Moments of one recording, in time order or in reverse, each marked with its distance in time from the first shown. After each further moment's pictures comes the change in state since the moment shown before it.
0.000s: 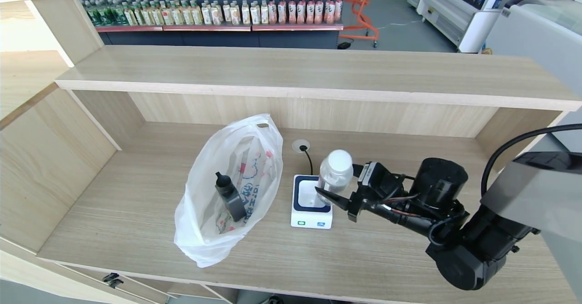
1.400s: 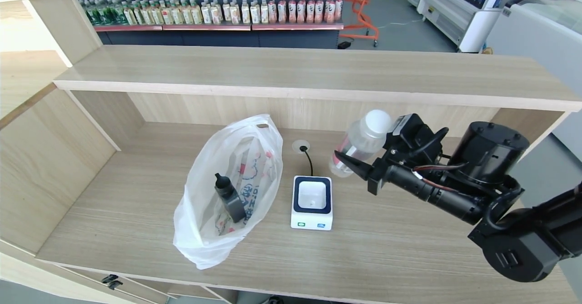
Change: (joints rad) left arm 0.000 0.000 0.000 0.000 0.000 0.000; right arm 0.021 -0.287 0.005 0.242 -0.183 0.093
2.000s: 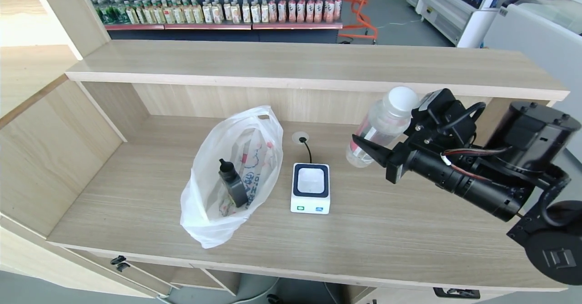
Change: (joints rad) left arm -0.001 0.000 0.000 0.000 0.000 0.003; right arm 0.009 -0.158 -0.006 0.170 -0.121 0.013
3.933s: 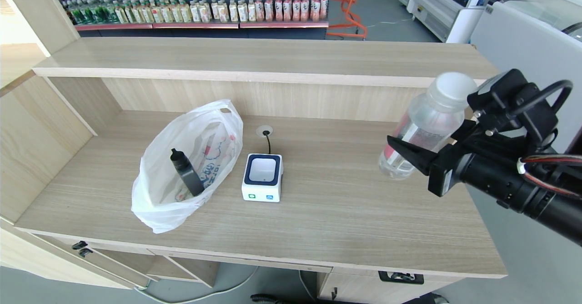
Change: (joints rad) left arm 0.001 0.000 0.000 0.000 0.000 -0.003; right arm 0.093 -0.291 0.047 0.309 -0.284 0.027
